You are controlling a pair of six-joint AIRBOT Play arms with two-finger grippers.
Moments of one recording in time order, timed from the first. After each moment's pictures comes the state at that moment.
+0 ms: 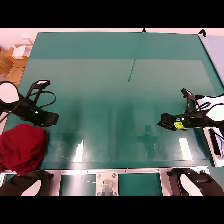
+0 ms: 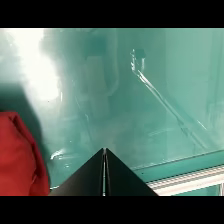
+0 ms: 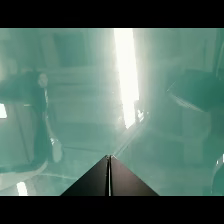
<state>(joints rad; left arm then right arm) -0.14 -0.94 0.93 1.43 -1.47 -1.55 -0.06 -0.81 0.63 -1.13 1.19 1.64</state>
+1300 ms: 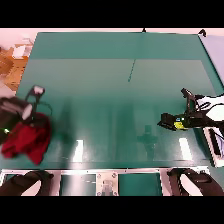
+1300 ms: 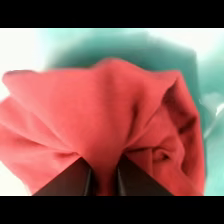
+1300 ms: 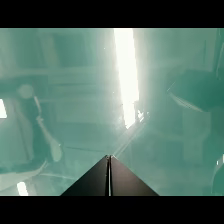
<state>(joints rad) -0.19 -0.95 0.81 1.98 -1.24 -1.64 -0.06 -0.81 0.63 -1.13 1.19 1.64</state>
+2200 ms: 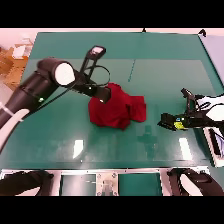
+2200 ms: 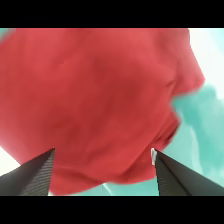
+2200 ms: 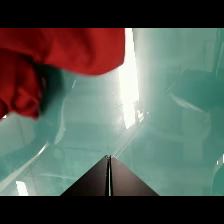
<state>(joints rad) -0.58 -1.32 1.35 1.33 -1.11 -1.56 -0.06 -0.81 0.63 -1.13 1.19 1.64</state>
